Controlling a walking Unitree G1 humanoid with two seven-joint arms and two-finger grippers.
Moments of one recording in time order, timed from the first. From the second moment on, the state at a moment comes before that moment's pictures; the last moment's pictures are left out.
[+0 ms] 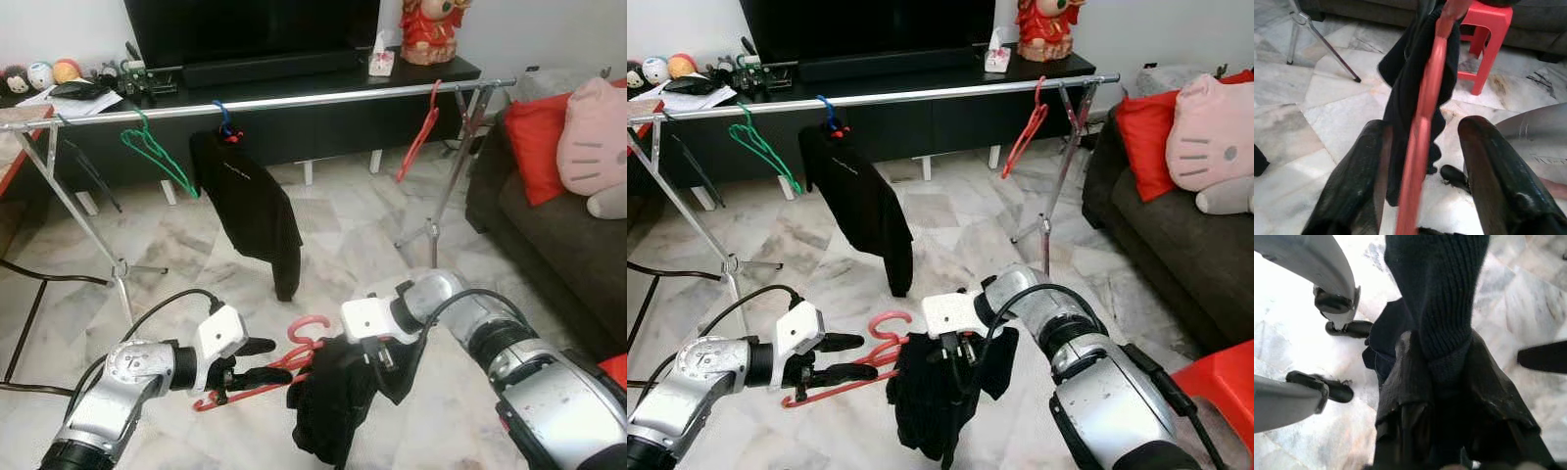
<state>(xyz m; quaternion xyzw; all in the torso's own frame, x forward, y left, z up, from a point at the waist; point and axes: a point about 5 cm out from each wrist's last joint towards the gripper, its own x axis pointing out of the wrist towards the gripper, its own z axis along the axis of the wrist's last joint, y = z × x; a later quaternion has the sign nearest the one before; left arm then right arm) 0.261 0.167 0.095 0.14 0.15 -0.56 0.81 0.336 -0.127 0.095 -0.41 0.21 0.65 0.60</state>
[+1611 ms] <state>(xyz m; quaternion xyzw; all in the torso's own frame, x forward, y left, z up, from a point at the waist) 0.280 0.190 0.052 0.21 0.08 -0.17 0.96 0.379 -0.090 0.129 -0.27 0.13 0.39 0.87</state>
